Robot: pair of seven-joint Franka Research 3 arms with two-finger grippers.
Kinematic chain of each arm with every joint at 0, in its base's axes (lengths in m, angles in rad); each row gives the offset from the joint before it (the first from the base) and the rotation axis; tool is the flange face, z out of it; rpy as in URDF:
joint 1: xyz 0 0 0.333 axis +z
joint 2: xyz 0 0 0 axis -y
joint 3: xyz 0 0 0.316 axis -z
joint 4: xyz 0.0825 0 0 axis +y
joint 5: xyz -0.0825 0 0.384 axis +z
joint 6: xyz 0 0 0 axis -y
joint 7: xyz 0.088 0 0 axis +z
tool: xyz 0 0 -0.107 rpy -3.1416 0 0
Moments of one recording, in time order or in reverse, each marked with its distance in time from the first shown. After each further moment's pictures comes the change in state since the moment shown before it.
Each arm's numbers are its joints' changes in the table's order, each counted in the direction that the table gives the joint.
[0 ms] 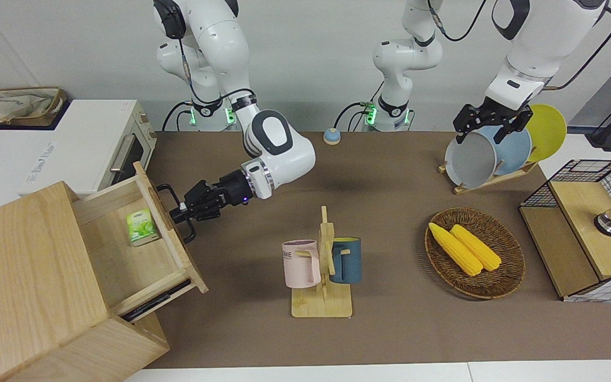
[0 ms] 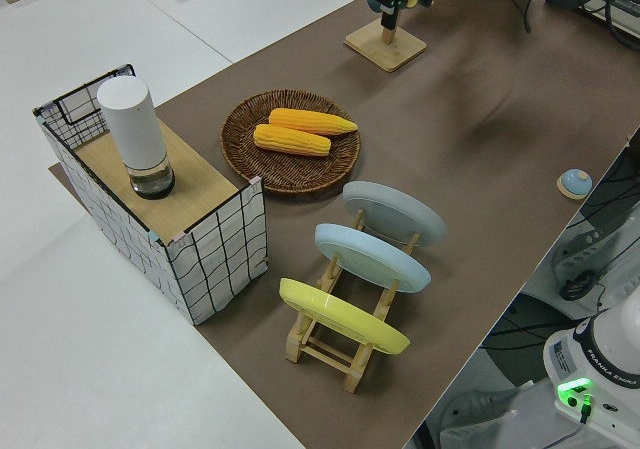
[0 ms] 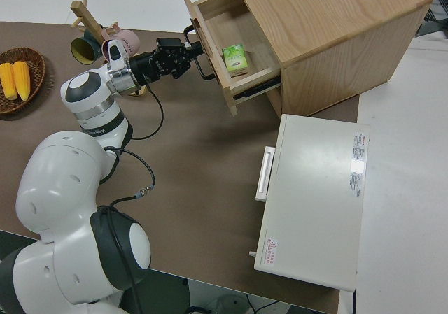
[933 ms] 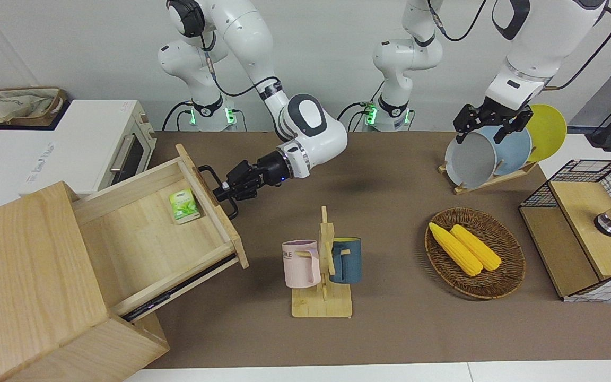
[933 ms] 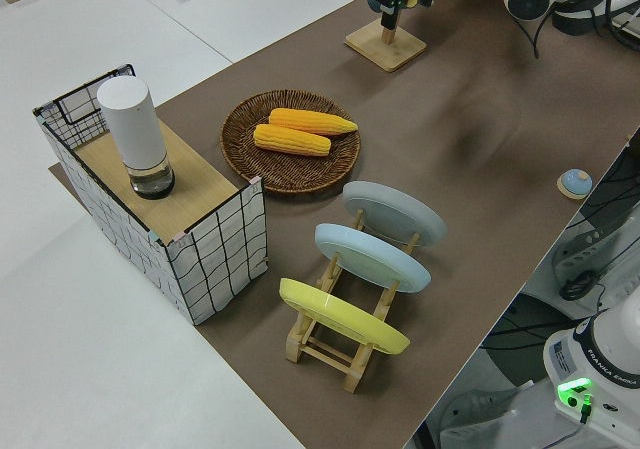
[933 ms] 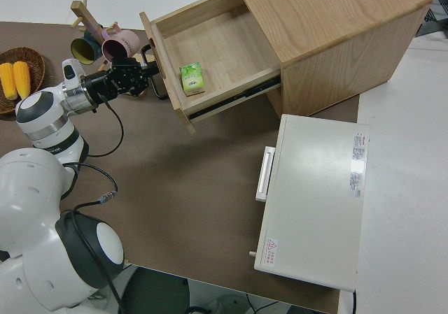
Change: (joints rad) left arm 0.000 0.000 0.000 0.000 0.000 0.000 0.000; right arm 0.156 0.000 -0.004 -0.012 0.094 -0.121 0.013
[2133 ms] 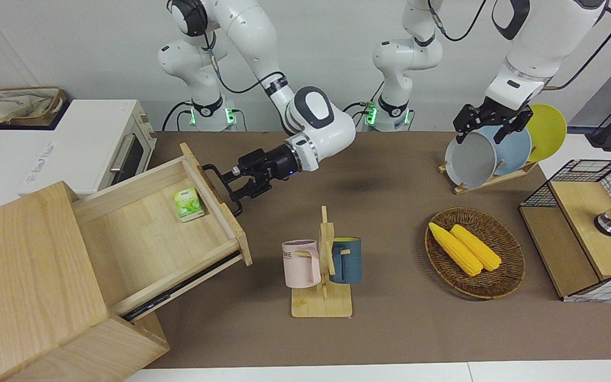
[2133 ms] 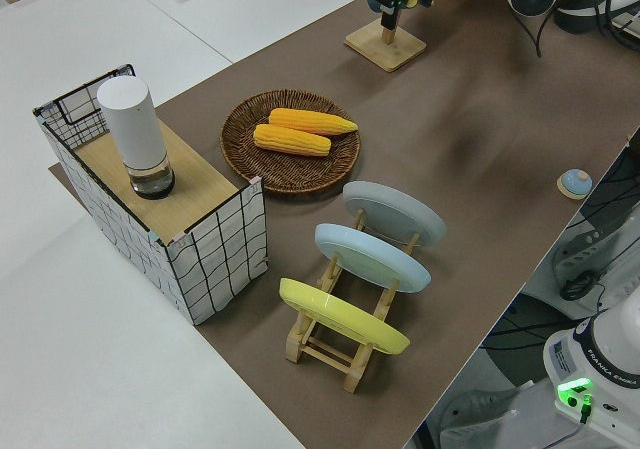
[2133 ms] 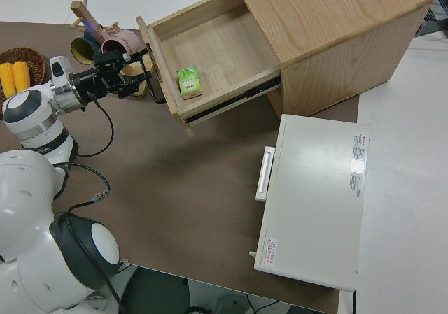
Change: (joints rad) left arm 0.000 0.000 0.000 0.000 0.000 0.000 0.000; right arm 0.028 0.001 0.000 -0.041 0.019 -0.012 0.043
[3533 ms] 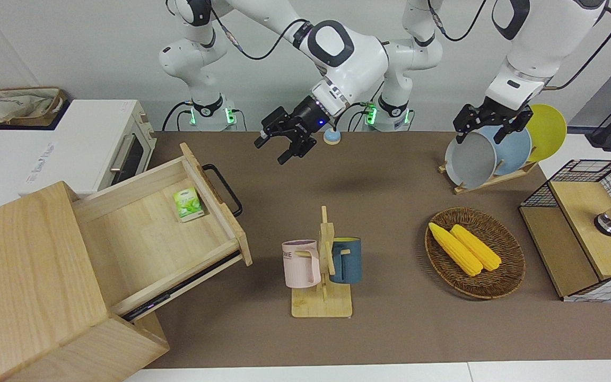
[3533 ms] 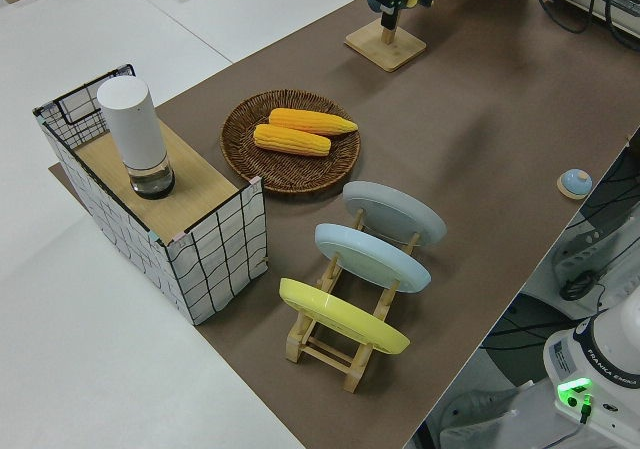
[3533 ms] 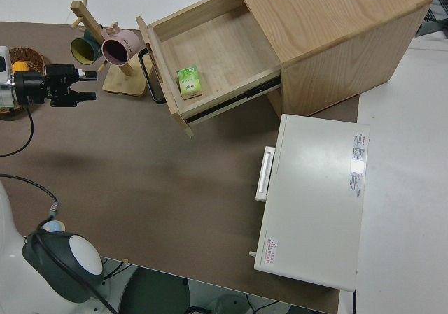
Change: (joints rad) left arm 0.000 0.000 0.000 0.000 0.000 0.000 0.000; right arm 0.078 0.094 -0.021 -0.249 0.563 -0.034 -0.023
